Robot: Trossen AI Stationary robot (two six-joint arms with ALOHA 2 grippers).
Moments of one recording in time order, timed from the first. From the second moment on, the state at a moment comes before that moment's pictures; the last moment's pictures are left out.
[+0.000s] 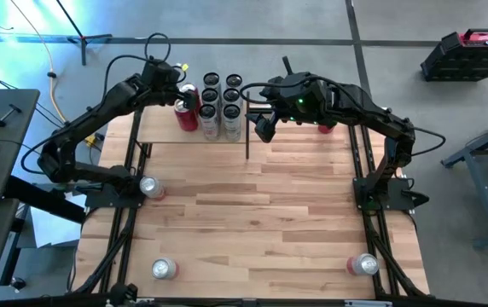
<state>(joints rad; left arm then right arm) 0.83 1.25 1.22 -0.68 -0.06 -0.30 -0.10 1.76 2.31 -1.07 0.36 0.16</state>
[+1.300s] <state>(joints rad) 0.84 1.27 1.22 -0.63 -0.10 -0.31 -0.10 1.76 2.31 -1.07 0.36 0.16</state>
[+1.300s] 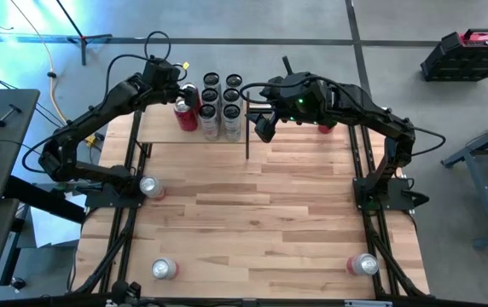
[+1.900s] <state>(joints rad) 0.84 1.31 1.22 -0.61 -0.09 -0.31 -0.10 1.76 2.31 -1.07 0.37 0.18</state>
